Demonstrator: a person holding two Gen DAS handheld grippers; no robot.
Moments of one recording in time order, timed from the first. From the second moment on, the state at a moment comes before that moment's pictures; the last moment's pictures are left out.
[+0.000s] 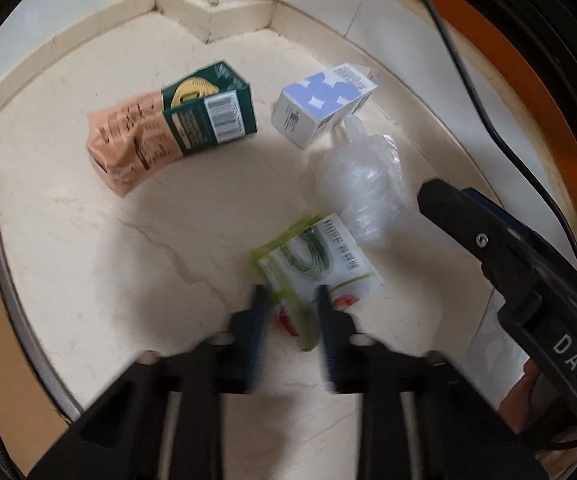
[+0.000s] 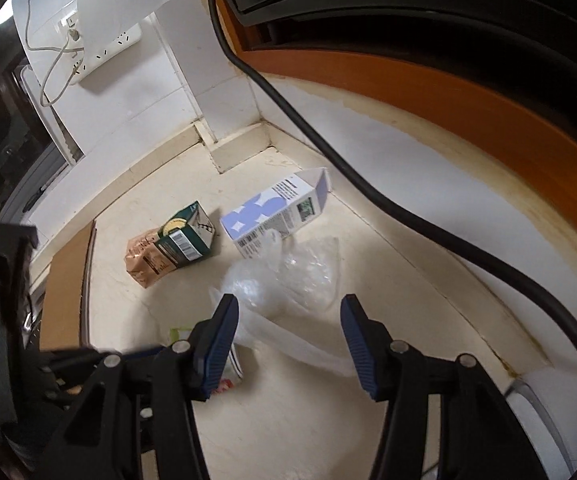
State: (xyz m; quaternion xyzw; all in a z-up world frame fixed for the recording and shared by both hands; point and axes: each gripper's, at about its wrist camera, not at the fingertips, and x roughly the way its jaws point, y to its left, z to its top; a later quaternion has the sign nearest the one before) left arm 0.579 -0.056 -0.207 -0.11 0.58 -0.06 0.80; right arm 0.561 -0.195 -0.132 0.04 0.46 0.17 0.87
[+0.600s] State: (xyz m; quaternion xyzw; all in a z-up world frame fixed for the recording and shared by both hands) left arm 0.533 -0.007 -0.187 -0.09 0.54 0.01 0.84; right arm 0.584 -0.159 -0.181 0.04 0.50 0.18 0.85
